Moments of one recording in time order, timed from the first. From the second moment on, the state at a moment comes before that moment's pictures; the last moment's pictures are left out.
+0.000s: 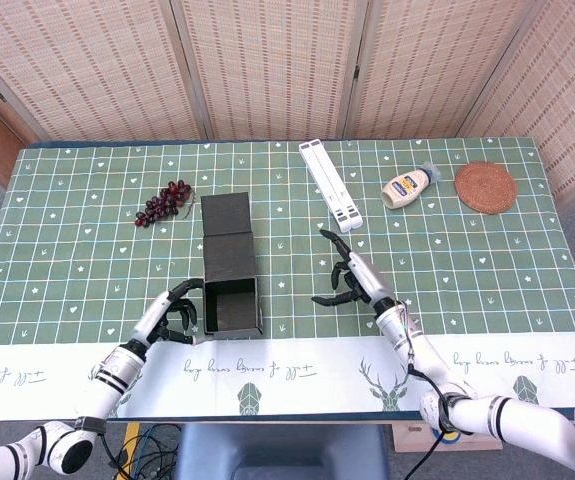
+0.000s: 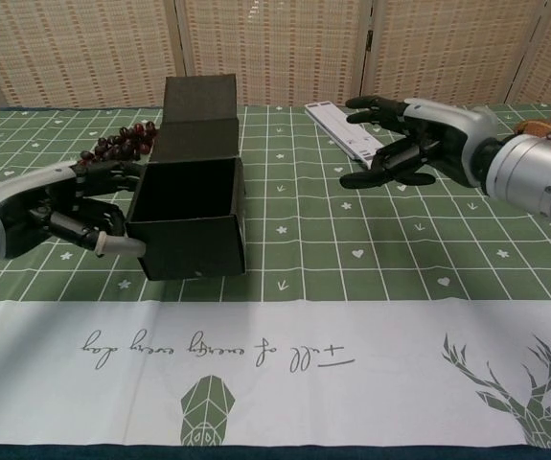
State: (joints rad) left arm -0.54 -1.52 -0.14 -1.43 1.43 0.98 -0.83; right arm 0.71 -1.58 0.29 -1.43 -1.17 0.86 0.51
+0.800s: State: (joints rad) left arm -0.57 -1.38 -0.06 -1.66 1.56 1.00 -0.77; right arm 0.92 -1.86 0.49 -1.30 -1.01 0.77 0.46
